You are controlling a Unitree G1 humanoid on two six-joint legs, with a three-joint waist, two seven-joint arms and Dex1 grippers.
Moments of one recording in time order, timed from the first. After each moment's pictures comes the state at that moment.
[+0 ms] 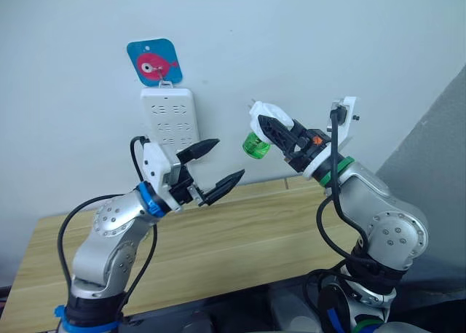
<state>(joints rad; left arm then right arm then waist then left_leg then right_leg) -0.19 0.42 0.06 -0.47 -0.50 0.29 -0.71 -0.54 0.15 -0.32 -0.67 0.86 1.21 0.00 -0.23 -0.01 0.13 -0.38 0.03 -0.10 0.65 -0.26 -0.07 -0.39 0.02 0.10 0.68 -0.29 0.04</state>
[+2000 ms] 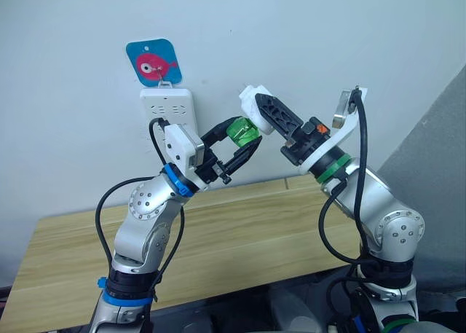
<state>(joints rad) -0.32 0.32 -0.04 -0.39 -0.43 0.16 -0.63 -0.49 -0.15 -0.03 -0.56 1.55 0.67 -0.44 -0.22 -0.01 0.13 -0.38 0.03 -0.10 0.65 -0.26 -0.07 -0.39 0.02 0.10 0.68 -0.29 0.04</state>
